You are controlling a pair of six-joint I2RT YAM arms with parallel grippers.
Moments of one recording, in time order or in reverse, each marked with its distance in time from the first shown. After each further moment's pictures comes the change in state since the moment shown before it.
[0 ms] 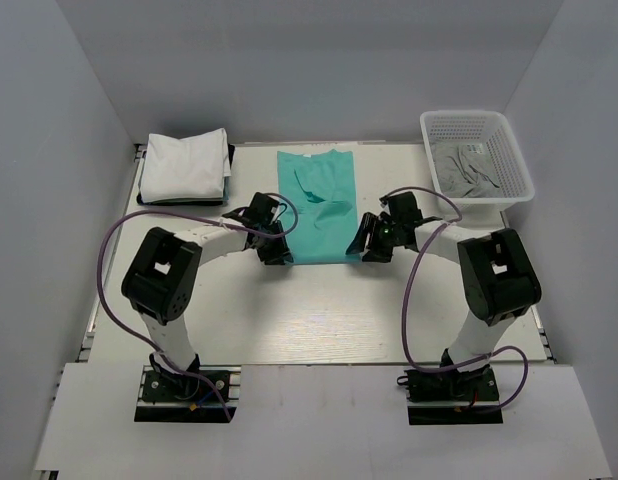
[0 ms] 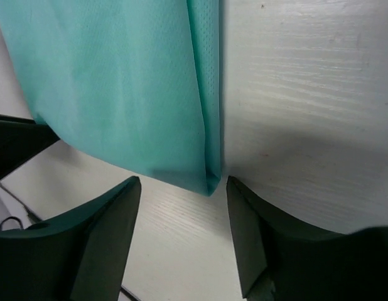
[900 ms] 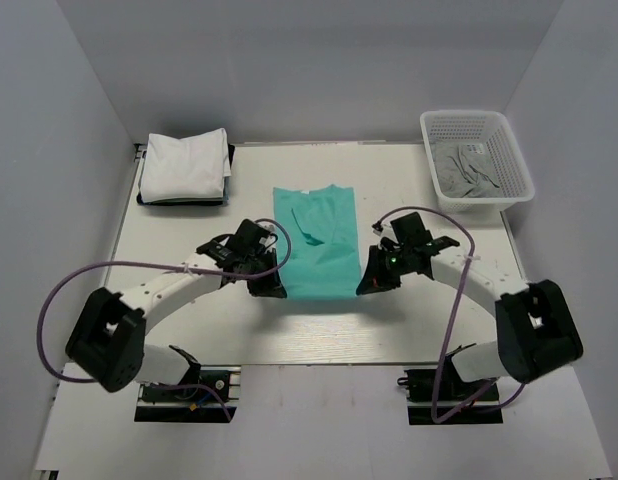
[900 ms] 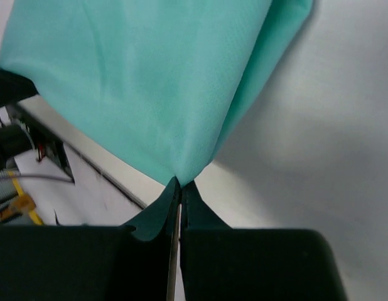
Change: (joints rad) left arm -0.103 -0.398 -0.240 -0.151 0.065 0.008; right arm 0.085 -0.305 -0.151 -0.243 -0.120 -0.136
